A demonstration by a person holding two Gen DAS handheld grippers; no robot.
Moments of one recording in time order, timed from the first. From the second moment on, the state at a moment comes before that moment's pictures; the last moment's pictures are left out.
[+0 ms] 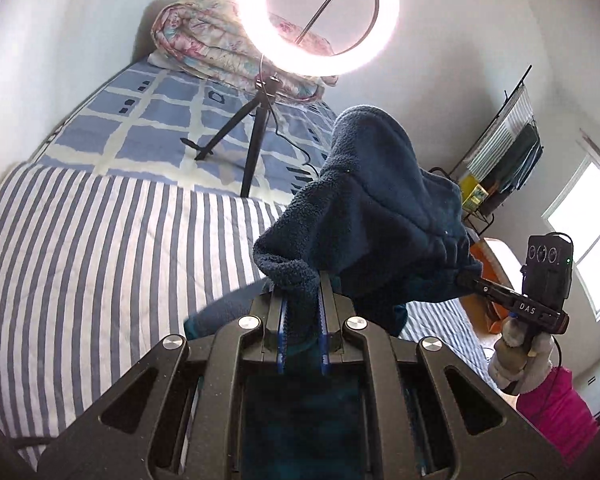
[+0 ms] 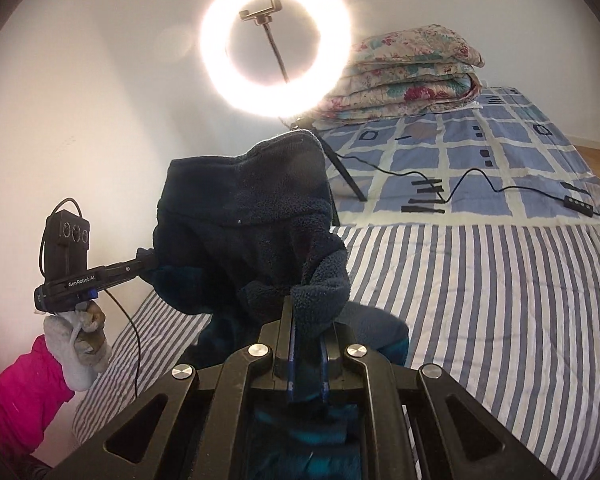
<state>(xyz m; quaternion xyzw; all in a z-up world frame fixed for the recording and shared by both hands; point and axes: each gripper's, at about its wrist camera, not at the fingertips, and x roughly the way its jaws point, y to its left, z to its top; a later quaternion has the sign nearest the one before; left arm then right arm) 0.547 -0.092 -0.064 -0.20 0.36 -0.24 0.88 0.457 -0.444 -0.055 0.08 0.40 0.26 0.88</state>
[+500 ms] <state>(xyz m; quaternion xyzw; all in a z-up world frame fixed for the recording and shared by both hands) 0.446 -0.091 -0.100 -0.20 0.39 -0.24 0.87 0.367 -0.442 -0.074 0.07 0.42 0.26 0.86</state>
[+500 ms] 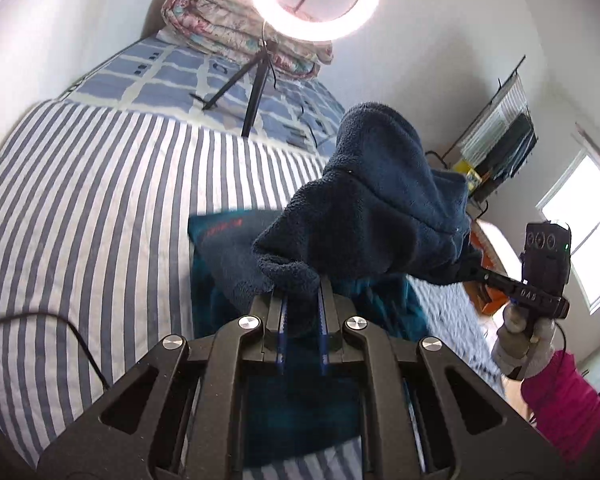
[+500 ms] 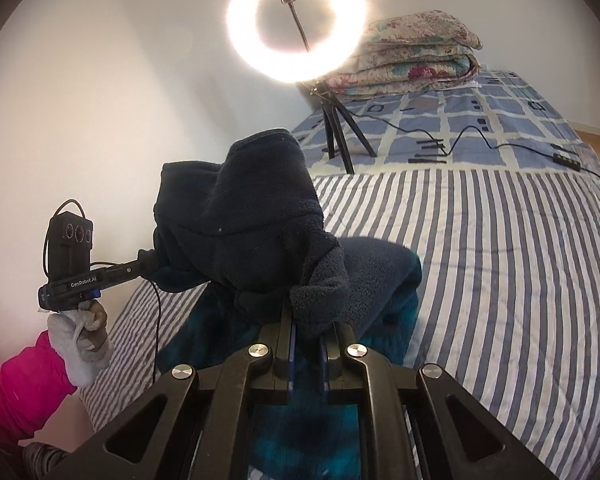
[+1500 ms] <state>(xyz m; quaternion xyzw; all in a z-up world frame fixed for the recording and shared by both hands) 0.388 -0.035 -0.137 -0.36 0.45 -0.25 0.78 0.255 -0.472 -0.068 0.11 0.43 0.27 0.85</state>
